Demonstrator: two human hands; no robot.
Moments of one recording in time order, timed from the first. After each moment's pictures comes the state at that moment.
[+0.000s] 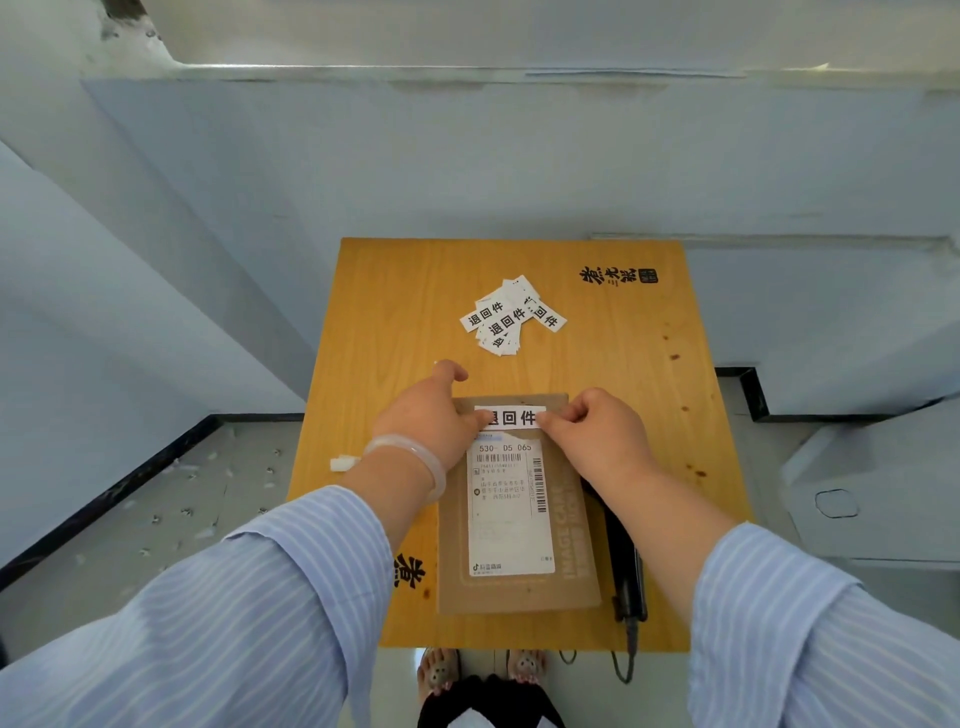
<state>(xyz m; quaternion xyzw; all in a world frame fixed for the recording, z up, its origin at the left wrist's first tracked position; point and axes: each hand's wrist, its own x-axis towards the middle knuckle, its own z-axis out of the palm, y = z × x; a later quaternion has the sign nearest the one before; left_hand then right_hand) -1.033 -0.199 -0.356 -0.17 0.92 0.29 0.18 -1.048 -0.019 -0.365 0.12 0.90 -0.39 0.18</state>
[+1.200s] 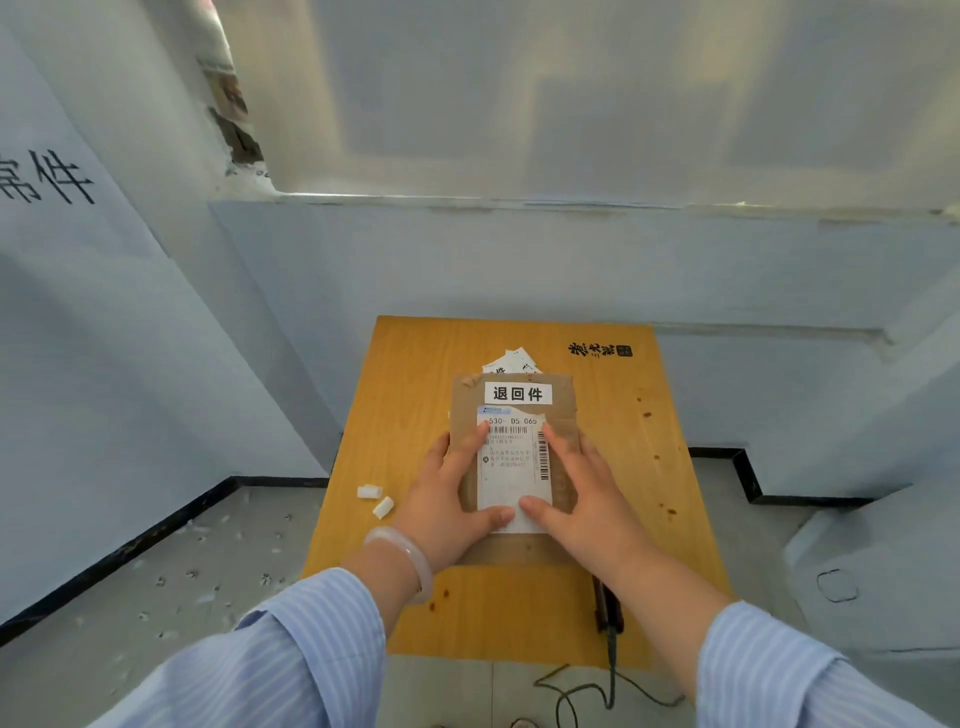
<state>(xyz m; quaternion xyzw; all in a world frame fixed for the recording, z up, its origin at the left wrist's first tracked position) -0.935 -0.188 -0.328 -0.07 0.90 0.43 0.08 -0.966 0.003 -0.316 -0.10 0.89 -0.42 0.14</state>
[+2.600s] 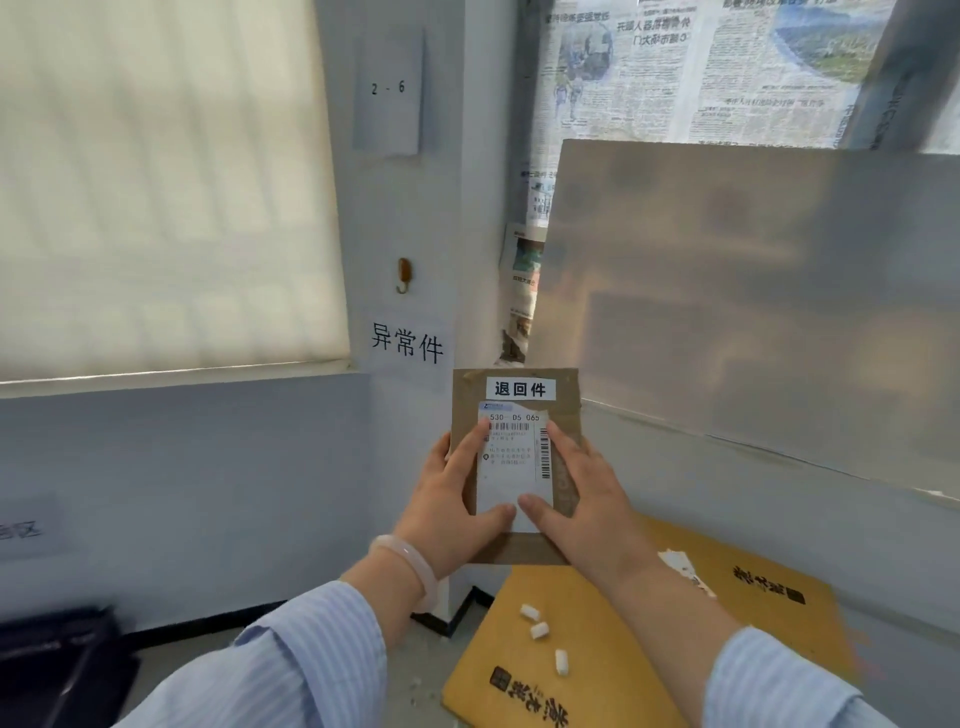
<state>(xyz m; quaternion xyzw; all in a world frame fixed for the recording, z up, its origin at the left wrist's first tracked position) -0.778 -0.304 -0.150 -0.17 0.87 0.40 -0.24 -0.879 -0.149 -0.138 -0.39 0.81 -0.43 -0.01</state>
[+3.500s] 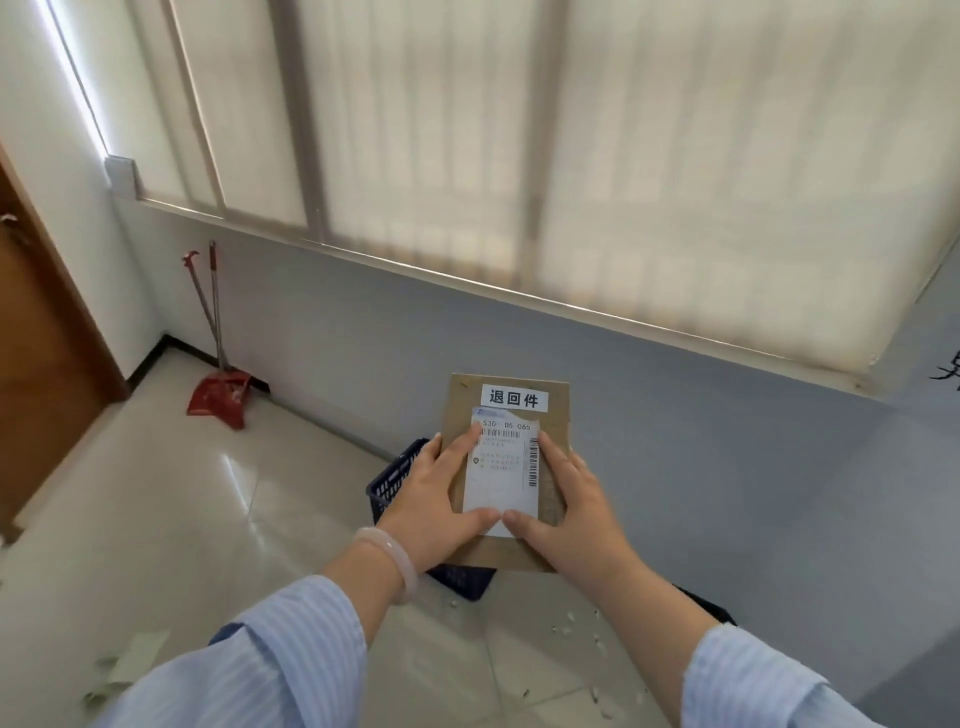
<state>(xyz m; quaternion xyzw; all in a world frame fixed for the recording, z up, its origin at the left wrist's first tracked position) -0.244 -0.605 -0.206 -0.52 0.73 0.31 -0.31 -0.432 -0.568 -0.201 -0.65 0.62 -0.36 0.27</state>
